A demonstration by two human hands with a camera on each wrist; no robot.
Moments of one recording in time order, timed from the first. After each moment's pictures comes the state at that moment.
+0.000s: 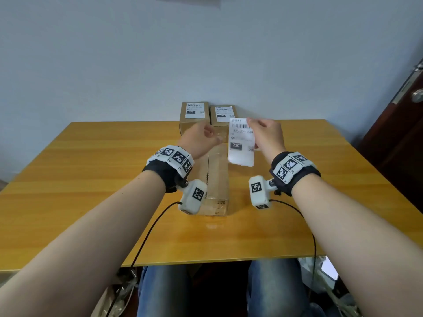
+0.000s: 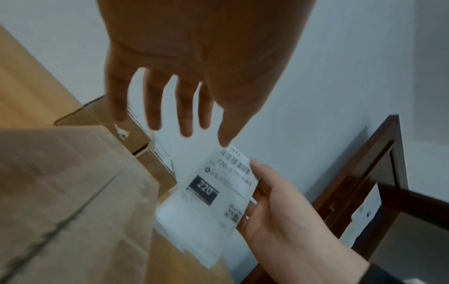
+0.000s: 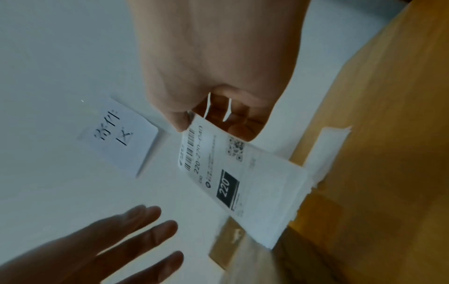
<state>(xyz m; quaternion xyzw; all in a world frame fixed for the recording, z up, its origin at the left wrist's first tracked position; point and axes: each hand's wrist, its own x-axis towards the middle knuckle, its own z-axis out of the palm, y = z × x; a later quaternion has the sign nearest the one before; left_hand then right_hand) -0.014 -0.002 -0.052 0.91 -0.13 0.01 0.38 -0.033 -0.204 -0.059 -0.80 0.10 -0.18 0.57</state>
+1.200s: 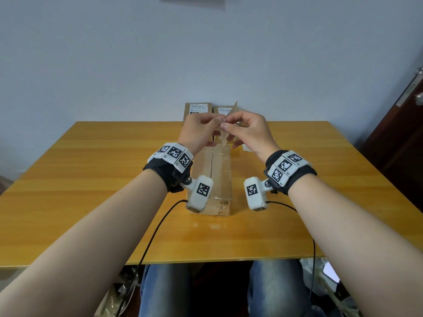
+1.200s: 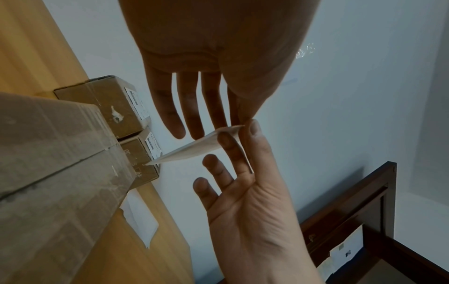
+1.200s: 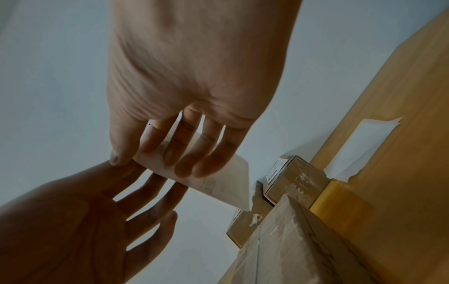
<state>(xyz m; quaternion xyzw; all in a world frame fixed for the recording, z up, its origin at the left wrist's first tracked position) -0.036 -0.003 -0.026 0.76 -0.11 0.02 0.64 -0.044 -0.170 -0.042 -0.77 -0.09 -0.12 0.62</state>
